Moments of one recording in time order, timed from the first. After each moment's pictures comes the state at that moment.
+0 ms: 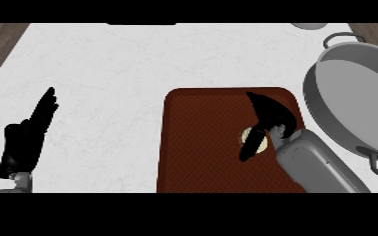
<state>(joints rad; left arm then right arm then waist) 0.02 0.38 0.03 -1.51 -0.01 0.12 0.12 -0.48 -0.35 0.53 -1.44 0.25 0.24 1.09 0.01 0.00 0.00</state>
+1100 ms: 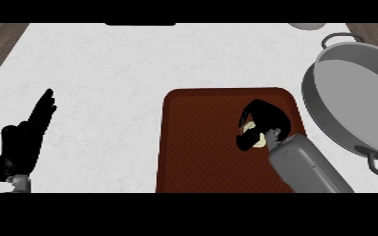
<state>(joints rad) 0.03 0.33 0.09 -1.55 -0.06 0.07 0.14 -0.42 -0.26 0.46 -1.36 0.43 0.32 0.97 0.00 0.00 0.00</state>
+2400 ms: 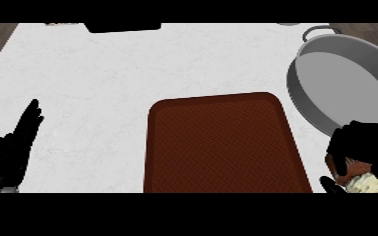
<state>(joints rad) 0.10 0.32 0.15 -1.56 -0.06 0.07 0.12 0.06 -0.90 0.20 -2.24 0.57 0.07 0.16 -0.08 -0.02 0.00</state>
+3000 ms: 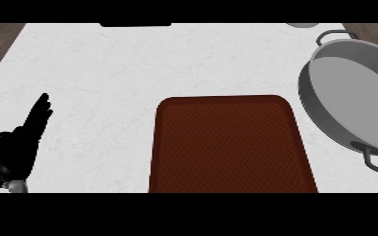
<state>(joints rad) 0.06 0.31 0.13 -1.56 -0.07 0.04 0.12 0.17 -0.85 -0.32 -2.12 0.12 0.13 -0.07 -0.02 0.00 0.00</state>
